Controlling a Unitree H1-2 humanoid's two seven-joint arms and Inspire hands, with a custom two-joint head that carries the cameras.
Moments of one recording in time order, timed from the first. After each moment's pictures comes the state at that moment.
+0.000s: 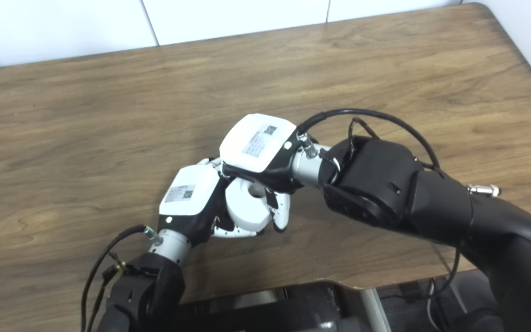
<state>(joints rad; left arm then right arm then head) 0.09 0.00 -0.55 -0.42 1.23 0.22 -0.43 -0.50 -0.53 0.74 -0.84 -1.07 0.43 1.17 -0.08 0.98</state>
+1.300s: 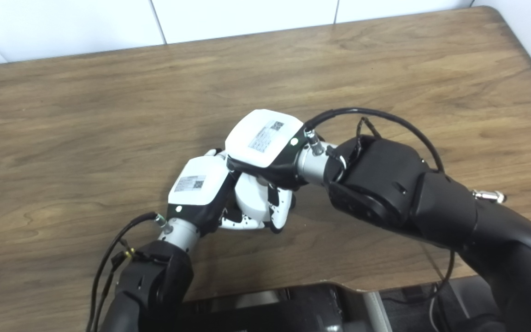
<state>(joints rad) 0.05 -0.02 -0.55 -0.40 1.28 0.24 -0.49 -0.51 -0.53 0.72 -0.84 -1.08 0.43 1.17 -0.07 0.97</state>
